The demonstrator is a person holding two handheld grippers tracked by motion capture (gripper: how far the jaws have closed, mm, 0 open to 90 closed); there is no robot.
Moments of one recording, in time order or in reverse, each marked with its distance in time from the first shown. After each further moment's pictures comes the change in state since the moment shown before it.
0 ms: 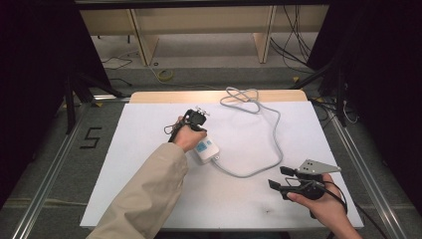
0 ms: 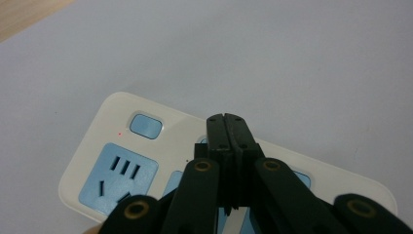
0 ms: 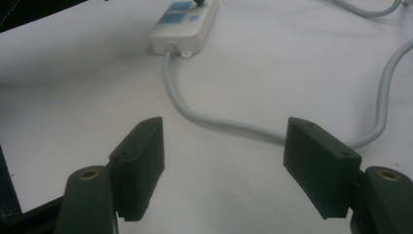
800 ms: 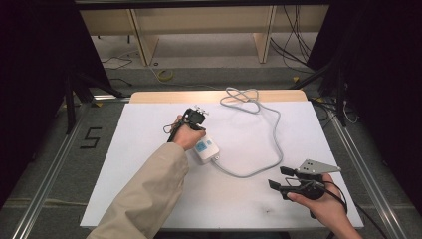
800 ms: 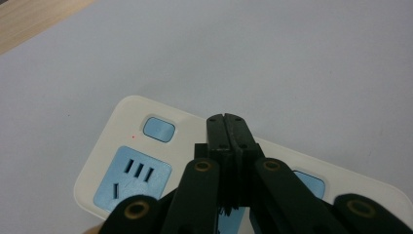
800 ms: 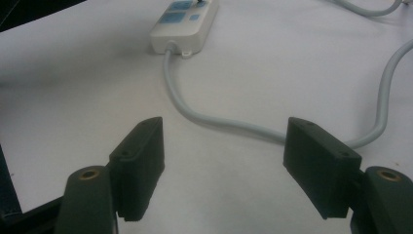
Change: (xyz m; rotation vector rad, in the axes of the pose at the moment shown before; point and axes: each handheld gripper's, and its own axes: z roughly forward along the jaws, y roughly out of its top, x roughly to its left) left arm 0.005 0.000 0.000 -0.008 0.015 -0.003; right arm 0.000 0.000 0.000 0.005 0.002 -0.001
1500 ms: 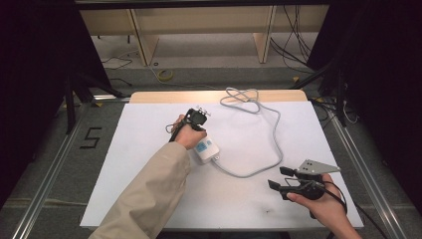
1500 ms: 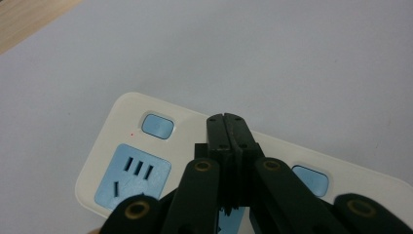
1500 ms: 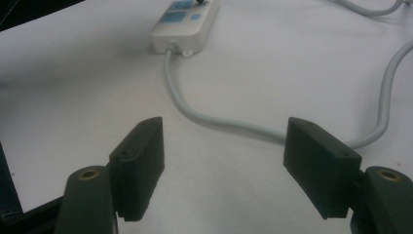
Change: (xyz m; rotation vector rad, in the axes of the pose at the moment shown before) left arm -0.003 0.002 0.002 0.040 0.014 0.030; right arm 0.001 0.000 0.000 -0.001 0.002 -0.002
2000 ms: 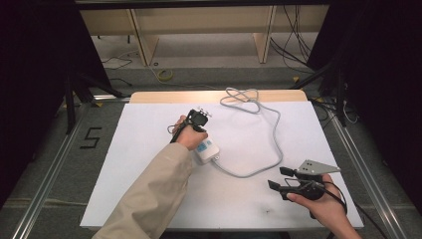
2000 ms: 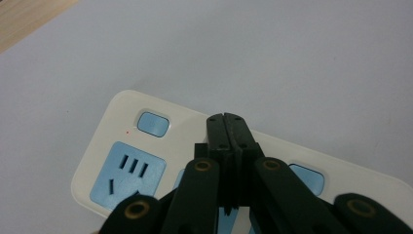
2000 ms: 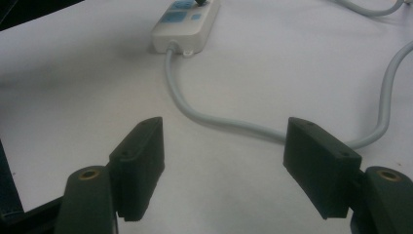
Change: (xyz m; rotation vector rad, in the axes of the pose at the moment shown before) left arm -0.004 -0.001 0.001 0.000 0.010 -0.005; right arm 0.001 0.000 0.000 0.004 -0.001 -0.002
